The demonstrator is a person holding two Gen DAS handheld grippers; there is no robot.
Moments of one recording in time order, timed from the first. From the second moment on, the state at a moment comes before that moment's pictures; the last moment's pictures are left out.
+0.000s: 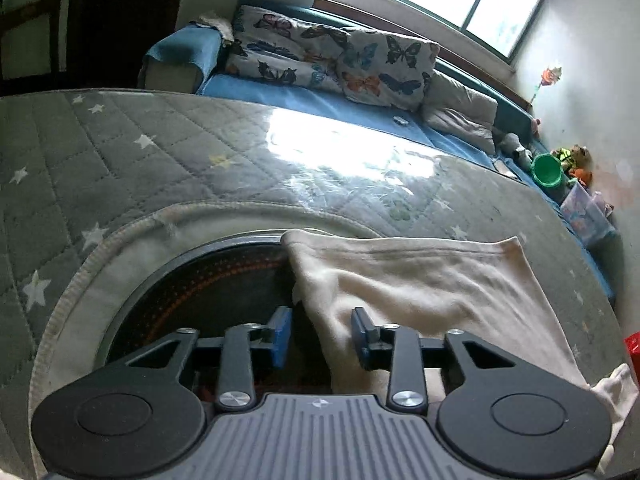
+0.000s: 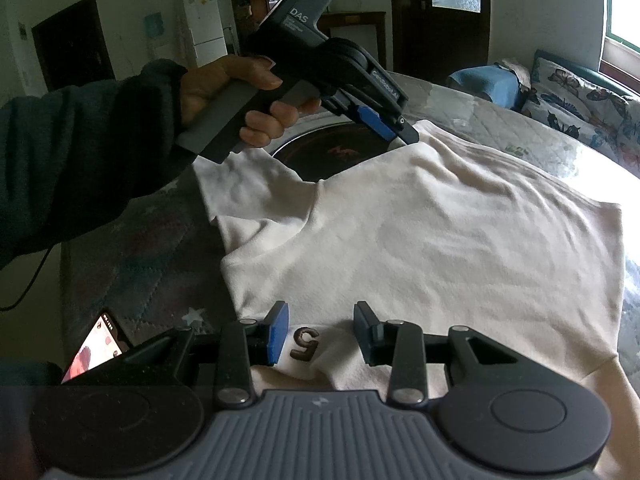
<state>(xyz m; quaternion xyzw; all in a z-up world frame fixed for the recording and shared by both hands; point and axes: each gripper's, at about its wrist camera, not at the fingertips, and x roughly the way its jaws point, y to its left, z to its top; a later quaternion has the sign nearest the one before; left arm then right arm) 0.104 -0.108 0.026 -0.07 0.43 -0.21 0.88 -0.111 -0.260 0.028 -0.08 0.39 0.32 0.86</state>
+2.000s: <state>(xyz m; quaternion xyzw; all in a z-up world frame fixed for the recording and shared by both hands) -0.036 -0.156 0.040 0.09 0.37 -0.37 0.84 -0.126 -0.339 0.039 -0.04 0.37 0.18 0.91</state>
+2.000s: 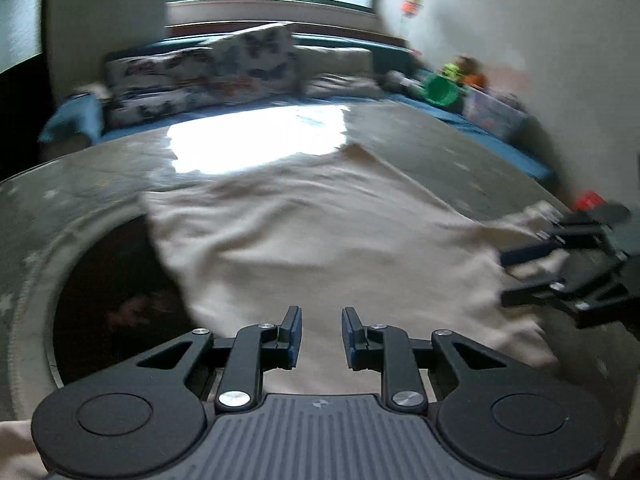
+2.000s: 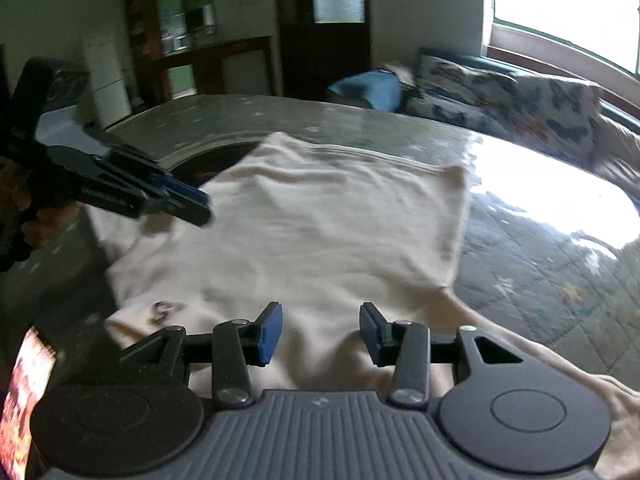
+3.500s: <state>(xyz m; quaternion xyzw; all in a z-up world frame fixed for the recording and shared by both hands) -0.112 -0.280 0.033 0.18 0.31 -0.52 0.77 -0.220 -0.508 0.019 0.21 0.32 -0.12 0.91</state>
